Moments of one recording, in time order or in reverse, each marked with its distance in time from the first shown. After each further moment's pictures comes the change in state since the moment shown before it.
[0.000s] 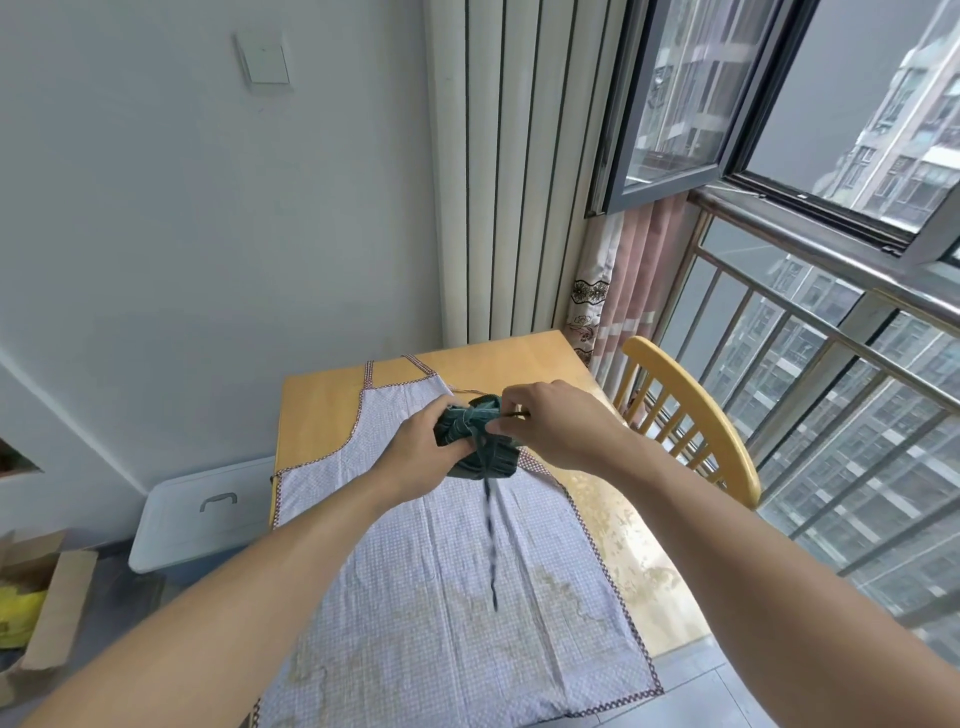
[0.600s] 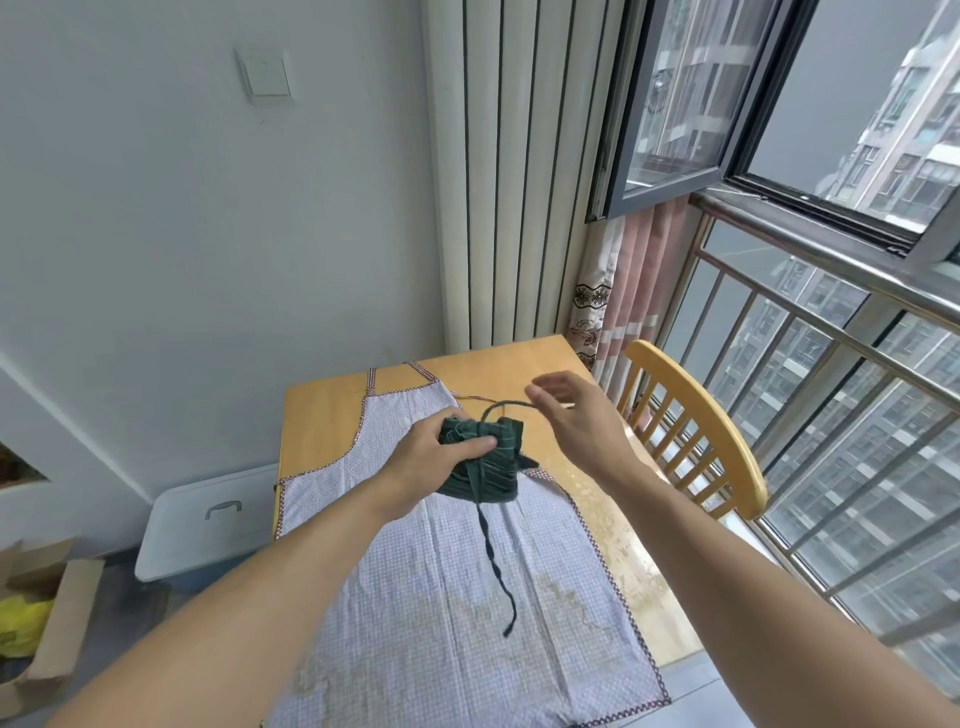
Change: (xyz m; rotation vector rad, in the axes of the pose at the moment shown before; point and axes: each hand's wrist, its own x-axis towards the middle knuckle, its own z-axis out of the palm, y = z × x) left_hand 0.001 0.013 0.001 -0.328 -0.083 -0.195; right_hand 0.002 0.027 0.024 0.713 0.316 0.315
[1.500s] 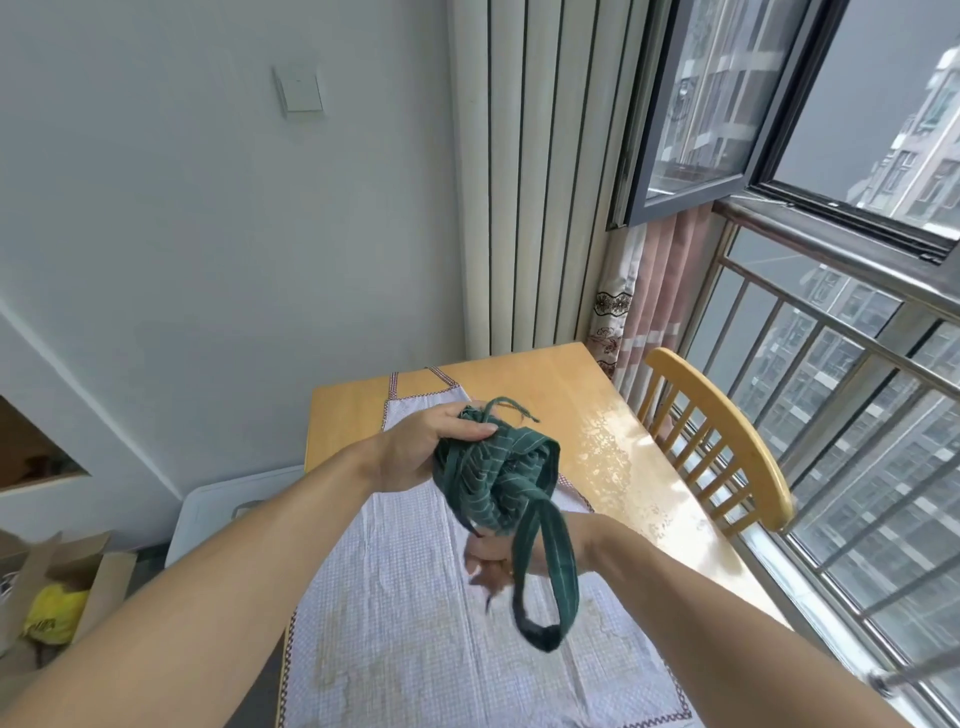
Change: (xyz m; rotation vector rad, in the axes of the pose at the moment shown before) left_hand -0.022 0.037 -0.025 -0.204 -0.444 -0.094; right_hand -0.059 0.028 0.061 0.387 -1.211 0.144
